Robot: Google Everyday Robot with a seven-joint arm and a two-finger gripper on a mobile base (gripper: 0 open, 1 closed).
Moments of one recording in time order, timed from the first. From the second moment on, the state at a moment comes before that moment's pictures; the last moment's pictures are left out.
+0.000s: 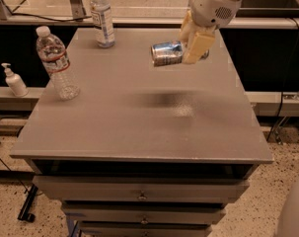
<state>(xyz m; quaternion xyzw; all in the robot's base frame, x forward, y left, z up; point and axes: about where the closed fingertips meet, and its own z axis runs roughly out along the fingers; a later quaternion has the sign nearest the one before) 0.599 -0.104 0.952 -0.75 0.64 0.04 0.18</state>
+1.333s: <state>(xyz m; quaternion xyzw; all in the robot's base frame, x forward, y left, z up) 0.578 0.059 0.887 -0.85 0.48 0.11 0.19</state>
